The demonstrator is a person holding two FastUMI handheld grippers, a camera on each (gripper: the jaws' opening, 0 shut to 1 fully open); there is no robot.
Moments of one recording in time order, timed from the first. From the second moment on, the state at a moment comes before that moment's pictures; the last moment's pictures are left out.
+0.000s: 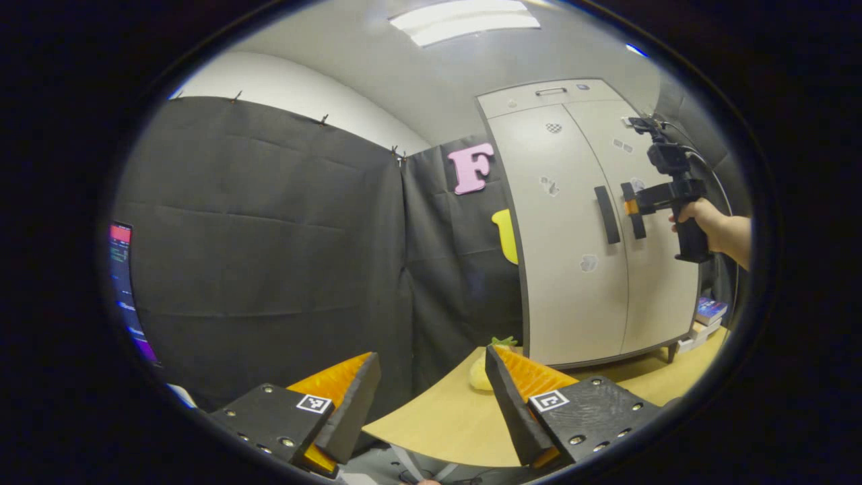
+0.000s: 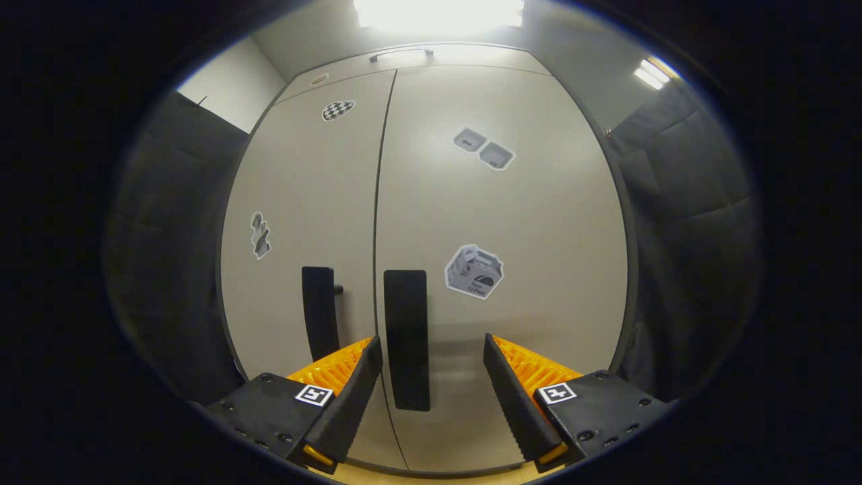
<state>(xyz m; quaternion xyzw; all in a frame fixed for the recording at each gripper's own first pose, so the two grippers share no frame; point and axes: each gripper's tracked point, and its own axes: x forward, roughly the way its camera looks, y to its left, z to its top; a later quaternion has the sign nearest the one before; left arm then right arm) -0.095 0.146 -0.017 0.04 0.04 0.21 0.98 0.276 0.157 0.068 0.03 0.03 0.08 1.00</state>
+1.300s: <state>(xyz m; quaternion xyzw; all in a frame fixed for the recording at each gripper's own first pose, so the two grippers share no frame) -0.089 0.142 -0.018 0.02 0.01 0.18 0.98 0.249 0.163 0.052 0.04 0.12 0.11 0.99</state>
